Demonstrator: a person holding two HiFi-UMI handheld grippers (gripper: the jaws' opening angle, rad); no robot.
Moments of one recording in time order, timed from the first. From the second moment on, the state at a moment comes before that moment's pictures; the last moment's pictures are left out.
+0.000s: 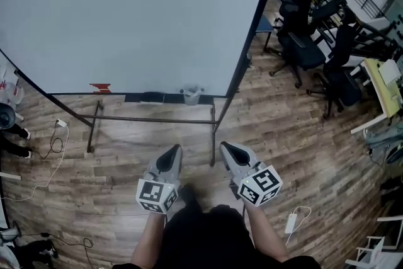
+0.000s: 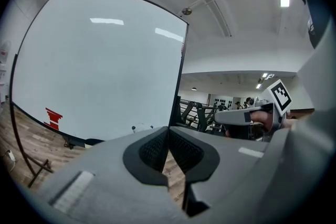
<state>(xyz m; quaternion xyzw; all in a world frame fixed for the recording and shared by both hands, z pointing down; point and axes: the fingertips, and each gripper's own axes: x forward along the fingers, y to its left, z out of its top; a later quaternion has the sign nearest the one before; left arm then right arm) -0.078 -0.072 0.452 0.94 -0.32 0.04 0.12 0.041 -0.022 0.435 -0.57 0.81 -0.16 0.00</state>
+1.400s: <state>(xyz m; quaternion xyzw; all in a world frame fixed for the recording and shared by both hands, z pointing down) 0.022 -0.200 0.486 0.87 -0.48 0.04 0.13 0.130 -0.158 0.421 -0.39 0.91 -0.13 0.01</state>
